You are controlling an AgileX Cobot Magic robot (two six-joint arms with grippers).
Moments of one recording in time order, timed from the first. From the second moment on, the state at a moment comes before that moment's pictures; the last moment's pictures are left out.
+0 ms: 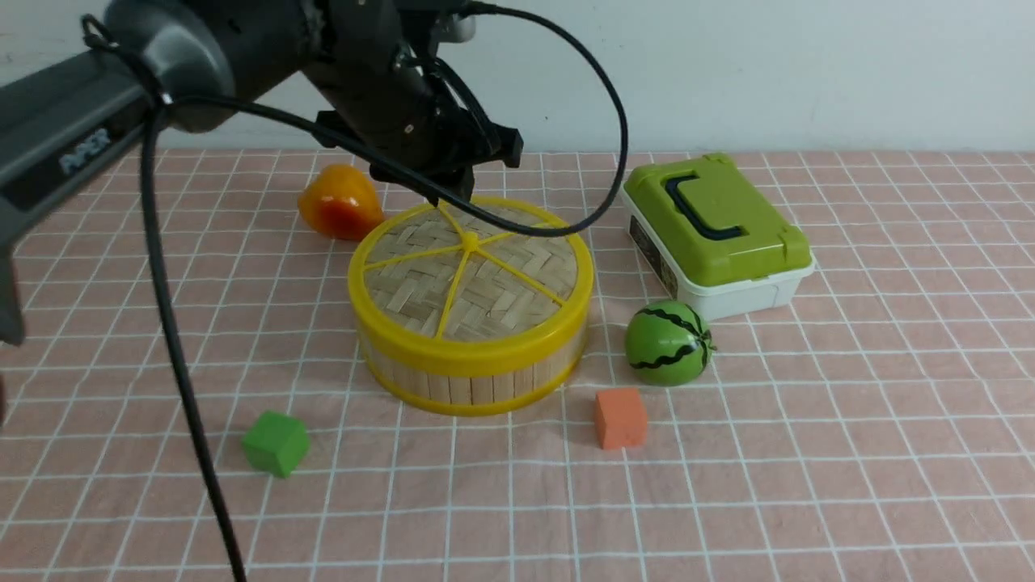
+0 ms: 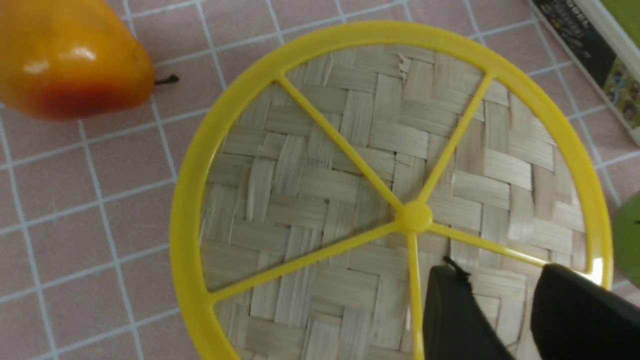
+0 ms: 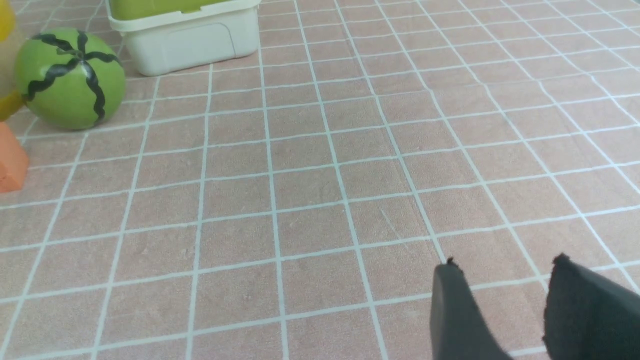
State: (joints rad) right arm -0.11 -0.01 0.02 0.02 0.39 0.10; left arm -0.43 2.03 -2.00 0.05 0.95 -0.19
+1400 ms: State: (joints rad) right arm -0.11 -0.01 0.02 0.02 0.39 0.10; left arm -0.46 2.22 -2.10 0.12 0.94 -0.21
